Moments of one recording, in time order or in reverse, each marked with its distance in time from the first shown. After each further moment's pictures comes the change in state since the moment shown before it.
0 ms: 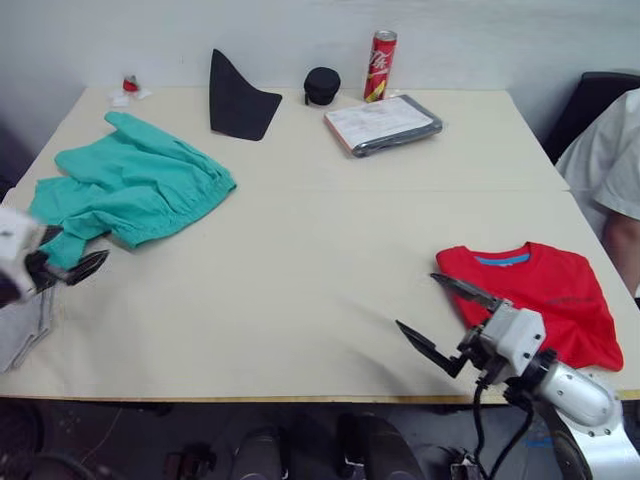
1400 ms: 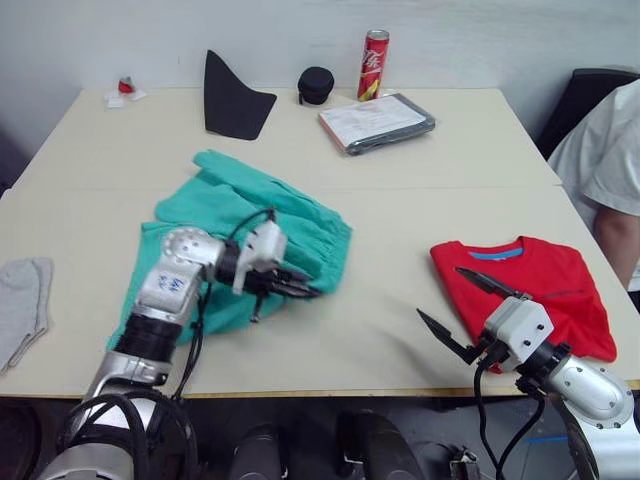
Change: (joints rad) left arm -0.063 -0.517 -0.446 -0.519 -0.099 0.066 -0.603; right arm 0.048 -0.049 -0.090 0.104 -0.096 -0.026 -0.055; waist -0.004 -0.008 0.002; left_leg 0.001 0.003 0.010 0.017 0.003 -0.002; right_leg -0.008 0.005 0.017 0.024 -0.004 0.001
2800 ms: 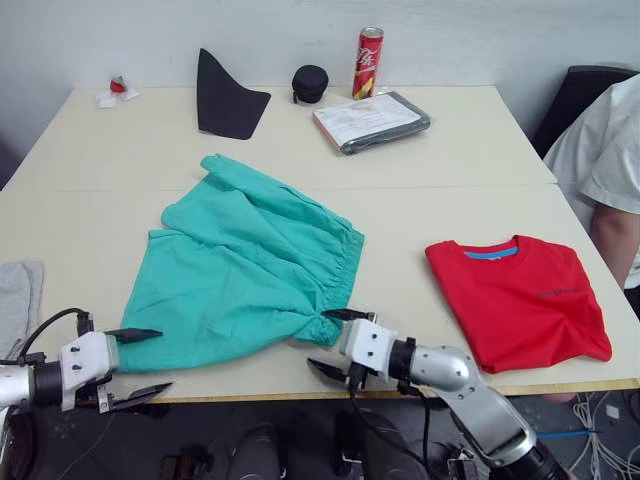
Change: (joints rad) left arm 0.789 0.371 0.613 0.017 0.023 -0.528 0.171; right arm -0.367 0.148 0.616 0.046 -0.308 0.347 -0.005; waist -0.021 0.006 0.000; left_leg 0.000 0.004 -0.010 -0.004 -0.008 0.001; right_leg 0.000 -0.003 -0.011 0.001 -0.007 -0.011
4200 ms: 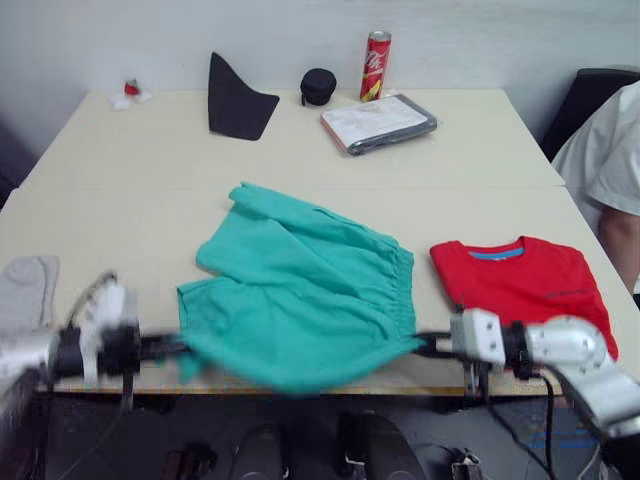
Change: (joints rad) left arm -0.400 0.120 -0.121 -0.195 -0.397 0.723 0.091; right arm -0.212 -0.447 -0.343 0.275 0.490 -0.249 0.531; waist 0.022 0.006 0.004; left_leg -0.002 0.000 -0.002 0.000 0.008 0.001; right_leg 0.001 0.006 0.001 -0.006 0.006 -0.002
